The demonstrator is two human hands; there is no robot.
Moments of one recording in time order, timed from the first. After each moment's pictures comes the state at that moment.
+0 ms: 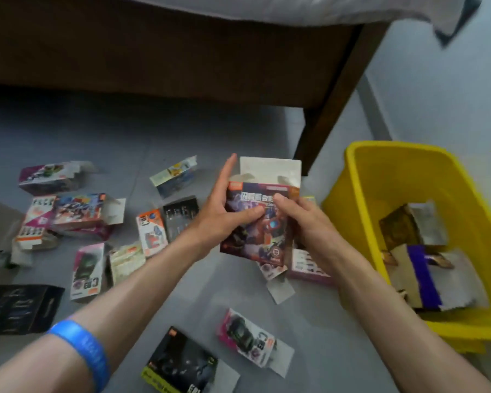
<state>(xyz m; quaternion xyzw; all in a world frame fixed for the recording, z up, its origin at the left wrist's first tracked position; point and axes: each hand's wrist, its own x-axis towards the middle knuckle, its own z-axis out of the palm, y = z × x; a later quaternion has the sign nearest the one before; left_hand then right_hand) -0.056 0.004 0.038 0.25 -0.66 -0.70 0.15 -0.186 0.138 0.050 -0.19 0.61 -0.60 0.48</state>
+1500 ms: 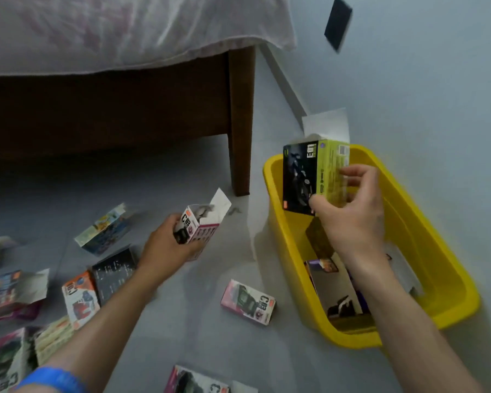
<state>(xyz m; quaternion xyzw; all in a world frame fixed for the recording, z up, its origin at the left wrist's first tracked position) -0.137 0.002 -0.013 0.39 -0.80 -0.44 0.08 -0.300 0.247 0.080 -0.16 0.81 -0.56 -0.06</state>
